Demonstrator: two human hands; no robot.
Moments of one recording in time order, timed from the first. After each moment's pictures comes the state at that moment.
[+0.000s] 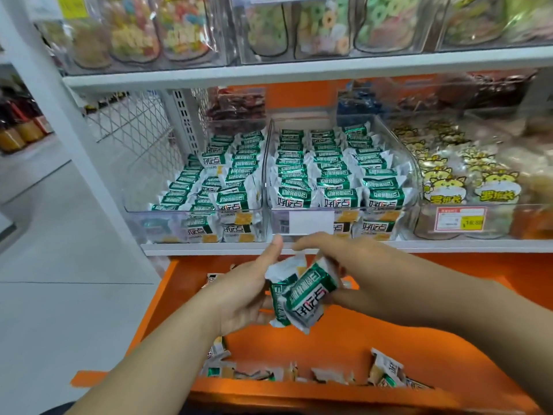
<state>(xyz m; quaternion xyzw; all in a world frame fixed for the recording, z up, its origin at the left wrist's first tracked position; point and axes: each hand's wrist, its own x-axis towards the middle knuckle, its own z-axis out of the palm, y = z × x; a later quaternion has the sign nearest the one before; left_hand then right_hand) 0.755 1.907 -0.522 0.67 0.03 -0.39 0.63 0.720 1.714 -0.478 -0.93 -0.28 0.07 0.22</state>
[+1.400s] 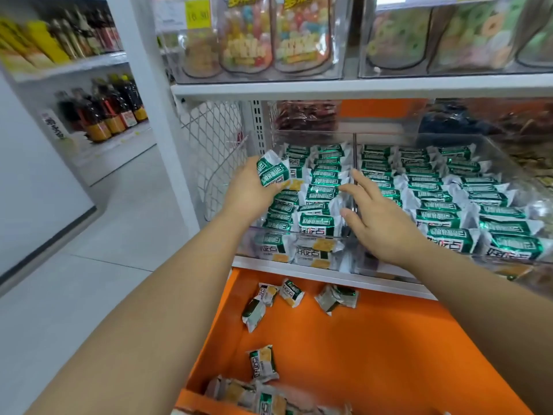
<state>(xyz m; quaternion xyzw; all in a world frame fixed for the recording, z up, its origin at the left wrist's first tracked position) 0.916 2.003 -0.481 0.91 -0.01 0.14 0.38 0.871 1.785 -0.501 -0.96 -0.17 -0.09 0.20</state>
